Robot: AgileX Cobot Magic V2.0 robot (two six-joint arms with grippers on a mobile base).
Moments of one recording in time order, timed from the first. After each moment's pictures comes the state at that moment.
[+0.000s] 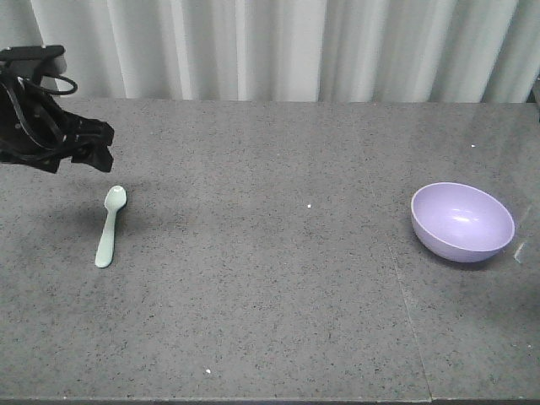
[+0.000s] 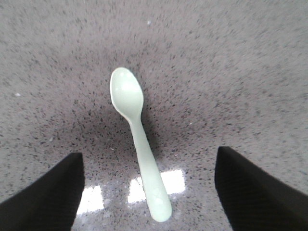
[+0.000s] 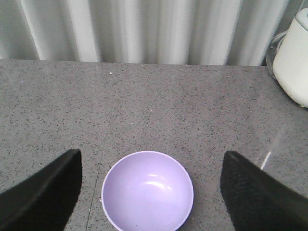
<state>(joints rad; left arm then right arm) -0.06 1.76 -1.61 -0.17 1.07 0.04 0.02 0.95 -1.05 -0.04 0.61 0.05</state>
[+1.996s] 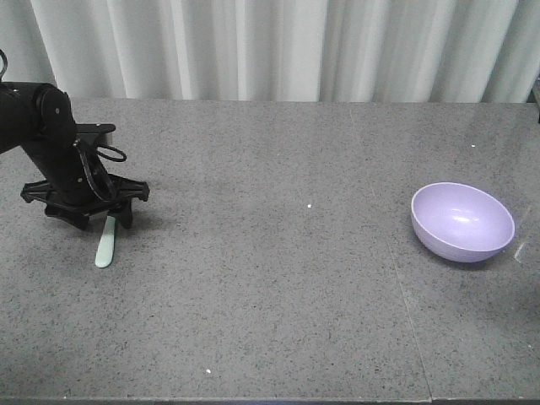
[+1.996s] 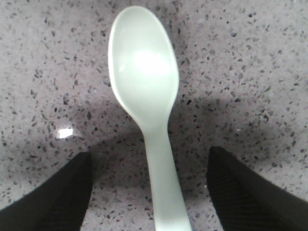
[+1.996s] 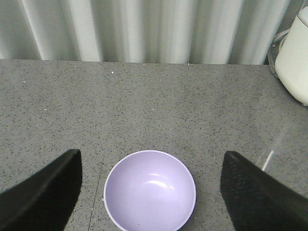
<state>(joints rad) -0.12 2.02 -1.62 -0.05 1.07 -0.14 0.02 0.95 -1.05 -0.03 0.61 0.05</state>
